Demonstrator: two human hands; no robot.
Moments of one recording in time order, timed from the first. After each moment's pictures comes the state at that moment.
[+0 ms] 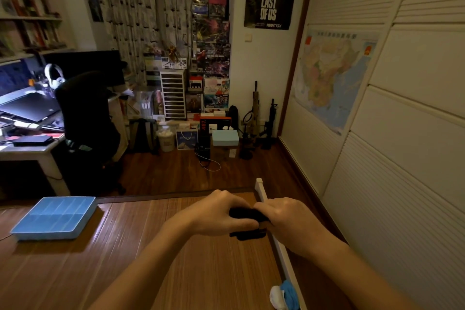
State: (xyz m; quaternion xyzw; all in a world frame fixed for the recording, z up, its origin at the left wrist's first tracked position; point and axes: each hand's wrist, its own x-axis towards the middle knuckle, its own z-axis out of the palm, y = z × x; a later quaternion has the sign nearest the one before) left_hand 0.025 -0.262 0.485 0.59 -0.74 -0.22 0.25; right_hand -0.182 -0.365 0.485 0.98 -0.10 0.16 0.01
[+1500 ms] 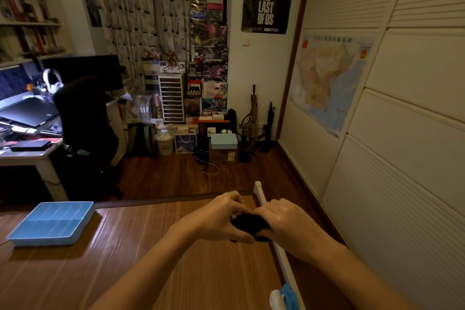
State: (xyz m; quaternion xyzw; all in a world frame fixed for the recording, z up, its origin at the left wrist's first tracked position) left_hand 0.026 -0.276 0.463 0.60 -0.74 -0.17 0.23; right_hand -0.187 -0.366 0.480 0.98 -0.08 0.18 0.04
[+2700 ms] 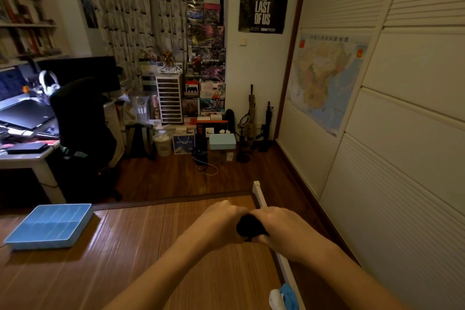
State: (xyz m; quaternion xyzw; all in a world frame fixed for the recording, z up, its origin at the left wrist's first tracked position) left_hand 0.000 -0.276 0.459 0.66 -0.72 -0.08 0.16; right_hand -0.178 -0.365 0.472 0.98 -0.18 0.09 -0.07
